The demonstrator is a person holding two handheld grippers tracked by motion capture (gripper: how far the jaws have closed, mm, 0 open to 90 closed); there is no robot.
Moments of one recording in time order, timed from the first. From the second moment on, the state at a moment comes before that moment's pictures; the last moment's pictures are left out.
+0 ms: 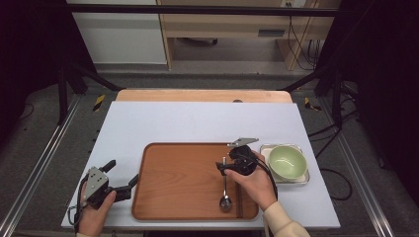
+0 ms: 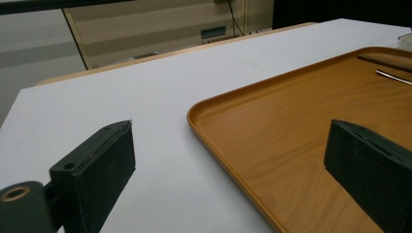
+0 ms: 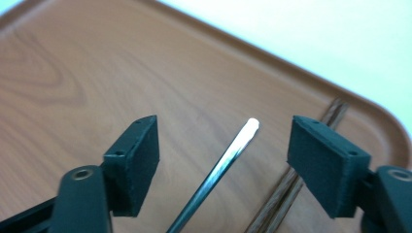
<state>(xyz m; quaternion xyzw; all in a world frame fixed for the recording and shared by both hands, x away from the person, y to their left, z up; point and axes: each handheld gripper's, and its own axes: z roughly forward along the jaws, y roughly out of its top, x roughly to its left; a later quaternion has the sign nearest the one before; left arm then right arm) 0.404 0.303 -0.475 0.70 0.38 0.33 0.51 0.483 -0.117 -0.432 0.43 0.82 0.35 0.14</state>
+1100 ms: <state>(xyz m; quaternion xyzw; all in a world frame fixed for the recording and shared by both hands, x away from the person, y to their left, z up) 0.403 0.298 -0.474 0.70 0.37 0.34 0.50 0.462 -0.208 -0.383 0.47 0.76 0.38 0.24</state>
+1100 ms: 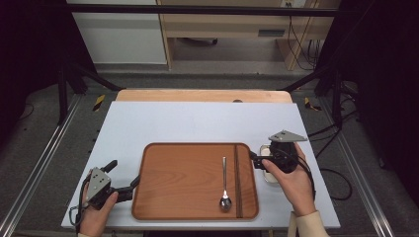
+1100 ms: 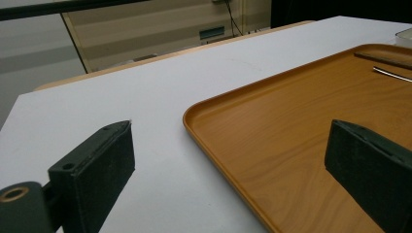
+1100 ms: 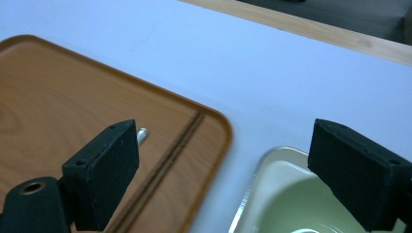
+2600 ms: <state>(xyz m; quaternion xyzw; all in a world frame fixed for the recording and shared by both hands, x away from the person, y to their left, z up) 0.403 0.300 -0.474 0.69 0.38 0.34 0.51 0.459 -0.329 -0.421 0.62 0.67 0.34 0.23</state>
